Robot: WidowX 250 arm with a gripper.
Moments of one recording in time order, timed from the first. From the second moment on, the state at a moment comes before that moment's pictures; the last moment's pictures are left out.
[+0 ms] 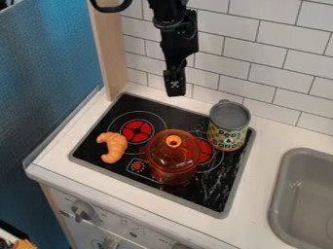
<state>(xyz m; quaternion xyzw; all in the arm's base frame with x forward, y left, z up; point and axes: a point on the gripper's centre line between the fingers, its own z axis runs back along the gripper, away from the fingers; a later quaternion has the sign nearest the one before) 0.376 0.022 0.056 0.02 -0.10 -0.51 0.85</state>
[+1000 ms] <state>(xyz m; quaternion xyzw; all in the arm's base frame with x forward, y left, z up) 0.313 -0.001 0.040 -0.02 -0.07 -0.51 0.86</state>
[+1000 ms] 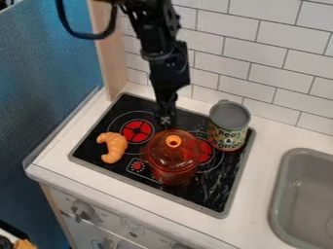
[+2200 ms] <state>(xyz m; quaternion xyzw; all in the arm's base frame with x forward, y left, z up) 0.321 -0.017 -0.012 -0.01 -0.06 -0.54 0.84</state>
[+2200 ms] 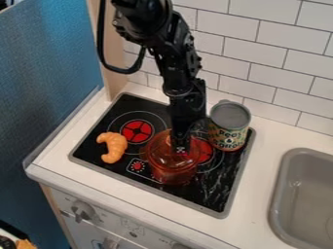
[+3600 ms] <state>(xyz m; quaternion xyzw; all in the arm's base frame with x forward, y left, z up) 0.355 0.080 0.040 0.04 -0.09 -0.44 0.89</state>
